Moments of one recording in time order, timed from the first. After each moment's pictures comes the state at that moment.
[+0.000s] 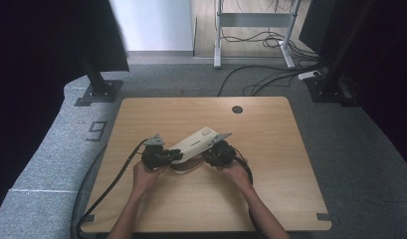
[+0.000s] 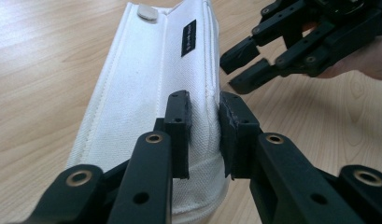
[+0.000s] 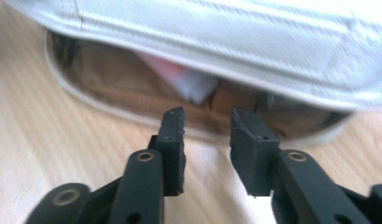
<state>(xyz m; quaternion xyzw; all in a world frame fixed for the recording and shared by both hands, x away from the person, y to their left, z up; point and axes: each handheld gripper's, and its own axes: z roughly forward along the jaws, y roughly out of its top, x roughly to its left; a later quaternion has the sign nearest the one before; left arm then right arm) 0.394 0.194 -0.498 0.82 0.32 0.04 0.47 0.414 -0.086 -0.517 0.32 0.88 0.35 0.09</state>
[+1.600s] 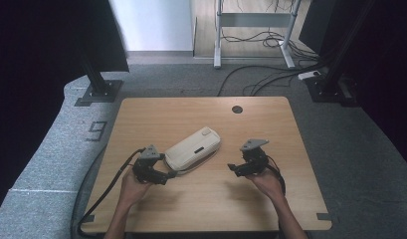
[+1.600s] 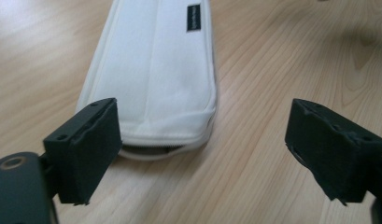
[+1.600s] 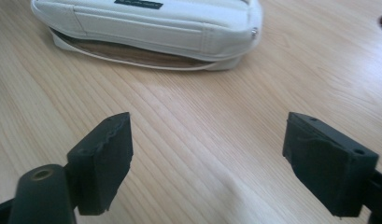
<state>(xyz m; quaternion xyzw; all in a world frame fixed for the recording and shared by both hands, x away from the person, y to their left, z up) 0.349 0.211 -0.486 0.86 0.31 0.10 0.40 0.370 -0.176 -0.489 0.33 0.85 0.37 0.16</state>
